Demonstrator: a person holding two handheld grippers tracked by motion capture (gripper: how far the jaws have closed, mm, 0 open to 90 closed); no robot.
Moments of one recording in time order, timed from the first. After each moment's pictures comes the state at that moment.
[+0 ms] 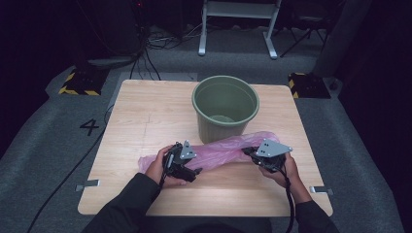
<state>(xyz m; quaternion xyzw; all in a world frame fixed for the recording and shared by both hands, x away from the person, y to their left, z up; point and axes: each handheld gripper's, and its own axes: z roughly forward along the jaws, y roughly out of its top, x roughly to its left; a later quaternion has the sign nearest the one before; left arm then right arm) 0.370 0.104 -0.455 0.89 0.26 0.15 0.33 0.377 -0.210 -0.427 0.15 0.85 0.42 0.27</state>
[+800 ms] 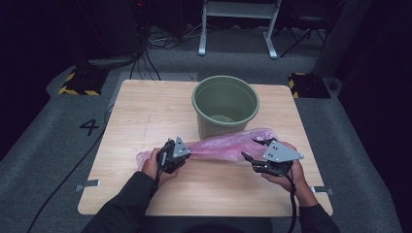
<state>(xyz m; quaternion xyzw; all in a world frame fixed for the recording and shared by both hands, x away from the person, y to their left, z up) 0.372 0.125 -0.452 0.86 0.27 0.21 0.36 0.352 -0.215 -0.401 0.16 0.82 0.45 0.32</state>
